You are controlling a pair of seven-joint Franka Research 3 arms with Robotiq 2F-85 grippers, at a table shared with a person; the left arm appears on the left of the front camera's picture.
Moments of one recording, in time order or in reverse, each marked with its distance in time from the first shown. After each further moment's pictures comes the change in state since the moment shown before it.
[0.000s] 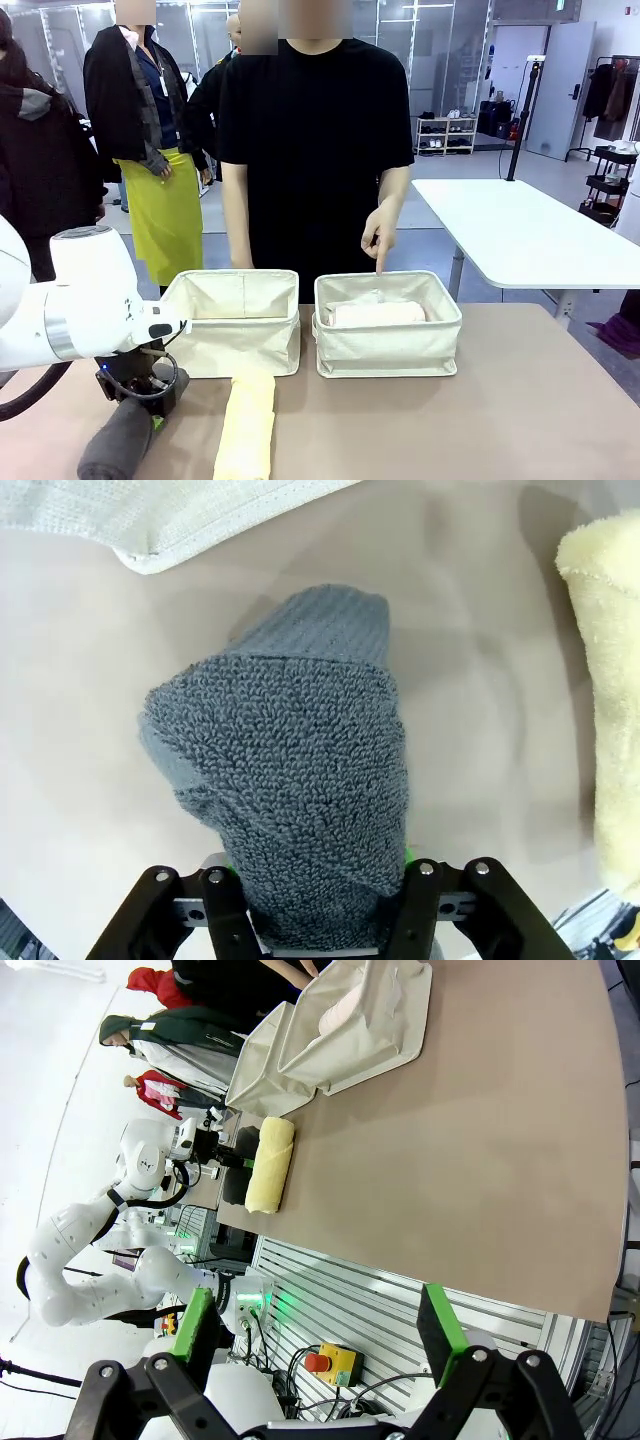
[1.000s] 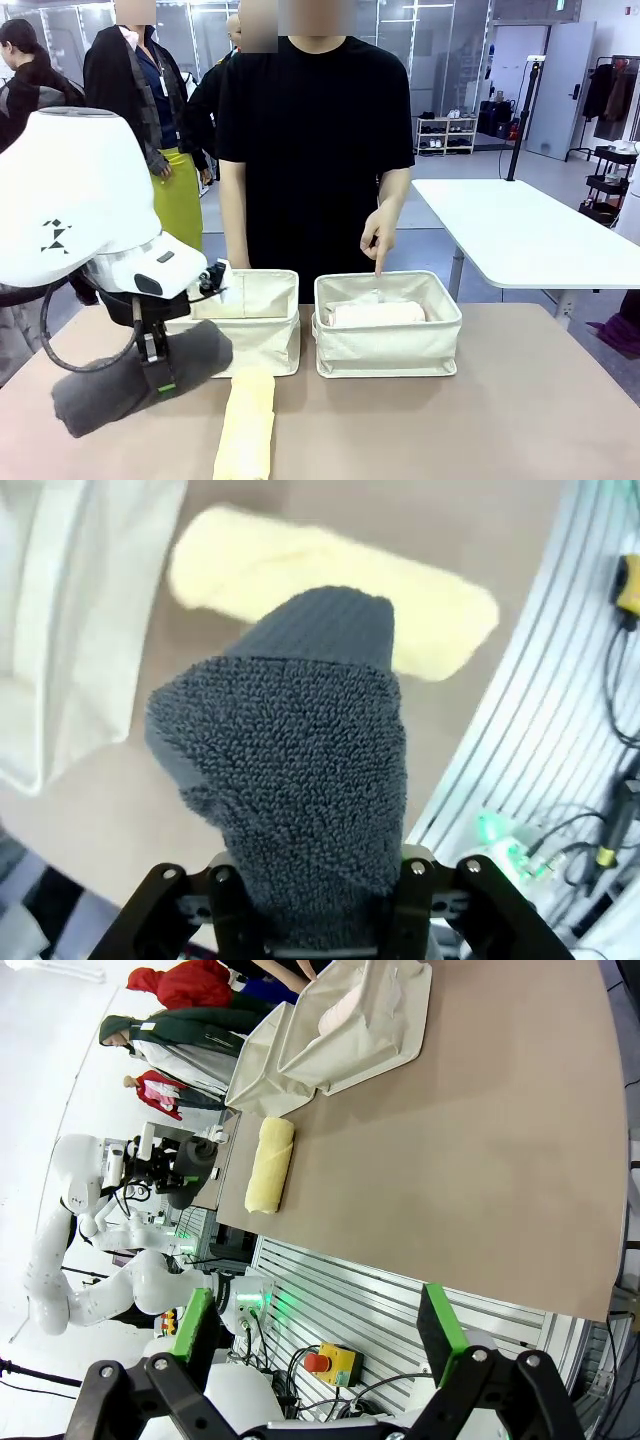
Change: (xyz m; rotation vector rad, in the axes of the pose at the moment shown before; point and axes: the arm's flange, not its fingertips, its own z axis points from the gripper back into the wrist) left arm -0.034 -0.116 0.153 0.048 -0.042 -0.826; right arm 0.000 -0.001 0.000 0.000 -0.001 0.000
